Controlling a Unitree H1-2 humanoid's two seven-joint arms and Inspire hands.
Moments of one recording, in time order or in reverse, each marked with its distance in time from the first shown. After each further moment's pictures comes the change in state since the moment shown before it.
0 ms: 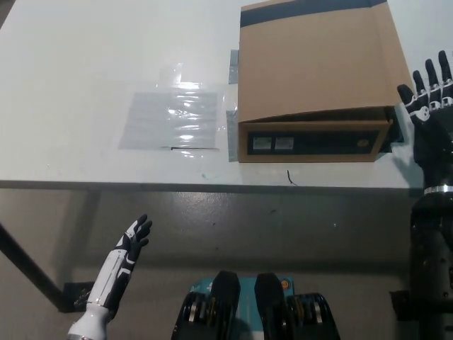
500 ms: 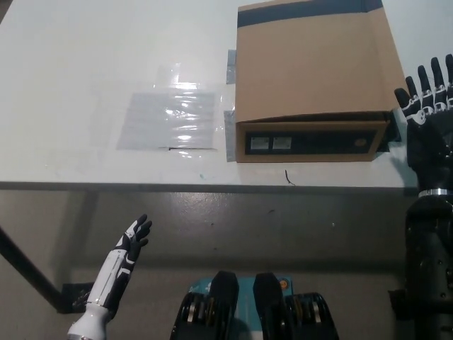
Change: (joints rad) left_arm 0.000 0.001 0.000 0.000 -0.001 0.000 0.000; right_arm 0.000 0.005 -0.007 0.040 0.042 0.002 0.011
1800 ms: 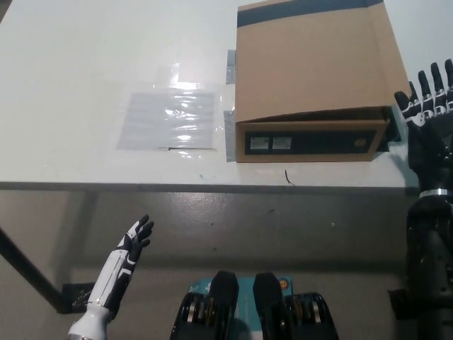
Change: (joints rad) left_arm 0.000 0.000 0.000 0.000 -0.005 0.000 -0.015; right_arm -0.021 -0.014 -0.007 0.090 -0.018 -0.031 0.018
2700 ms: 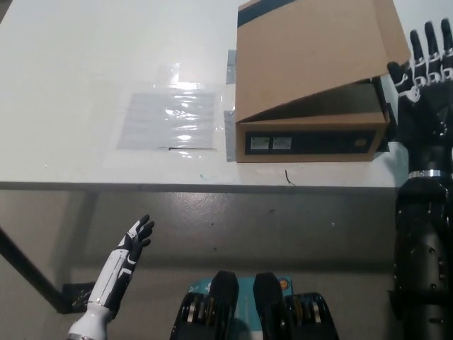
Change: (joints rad) left_arm -0.002 0.000 0.000 0.000 -0.002 0.001 -0.006; right_arm -0.019 0.063 0.026 -0.251 0.009 0.063 -0.011
